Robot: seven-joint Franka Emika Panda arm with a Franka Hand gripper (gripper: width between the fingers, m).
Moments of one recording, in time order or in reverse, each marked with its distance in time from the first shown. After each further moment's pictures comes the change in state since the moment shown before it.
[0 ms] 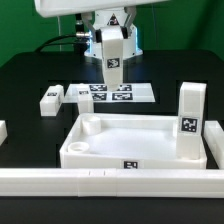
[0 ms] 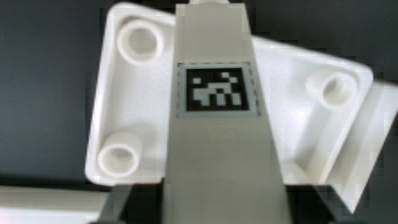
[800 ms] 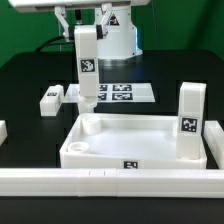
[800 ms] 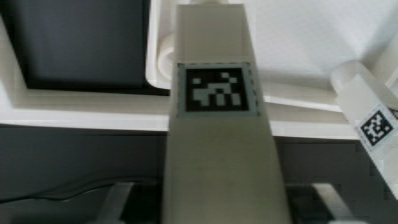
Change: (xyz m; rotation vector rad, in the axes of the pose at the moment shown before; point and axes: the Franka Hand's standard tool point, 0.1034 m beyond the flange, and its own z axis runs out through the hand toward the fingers) arm 0.018 0.035 -0.007 -0.080 0.297 0.022
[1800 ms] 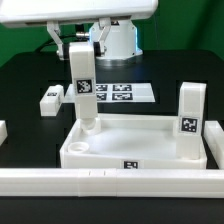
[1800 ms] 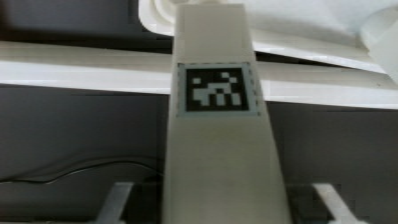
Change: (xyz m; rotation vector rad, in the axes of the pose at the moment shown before) arm 0.045 0.006 0.029 0.001 0.001 -0.016
